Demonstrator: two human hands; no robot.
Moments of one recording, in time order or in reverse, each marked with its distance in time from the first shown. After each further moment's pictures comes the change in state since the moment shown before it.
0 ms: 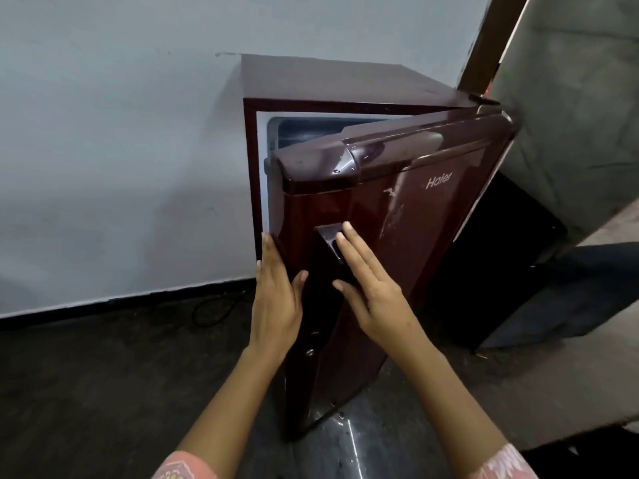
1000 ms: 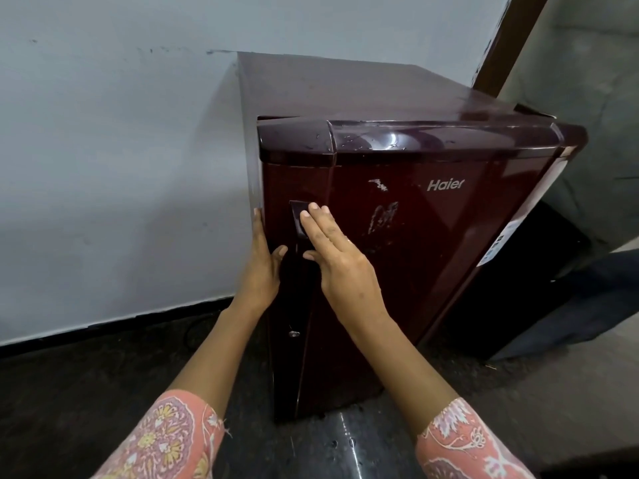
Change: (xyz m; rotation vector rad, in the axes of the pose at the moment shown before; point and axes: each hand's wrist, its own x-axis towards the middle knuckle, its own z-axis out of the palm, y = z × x) left_hand 0.171 -0.112 -0.001 -0.218 -0.160 -0.023; right_hand 0.148 0.037 0.095 -0.292 0.221 -0.005
